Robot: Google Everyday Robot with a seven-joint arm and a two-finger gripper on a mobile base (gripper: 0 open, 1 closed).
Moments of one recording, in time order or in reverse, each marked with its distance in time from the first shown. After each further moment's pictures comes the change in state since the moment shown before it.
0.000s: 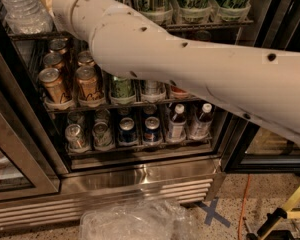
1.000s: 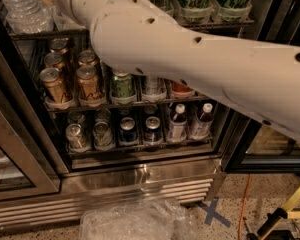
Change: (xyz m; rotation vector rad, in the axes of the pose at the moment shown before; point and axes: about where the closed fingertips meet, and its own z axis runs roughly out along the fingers) arm -0.044 -0.011 -0.014 0.037 -0.076 -0.049
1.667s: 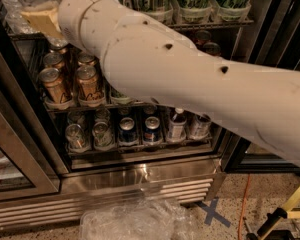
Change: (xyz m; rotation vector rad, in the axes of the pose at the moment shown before) arm 0.029 0.027 -0.045 -0.053 0.131 0.020
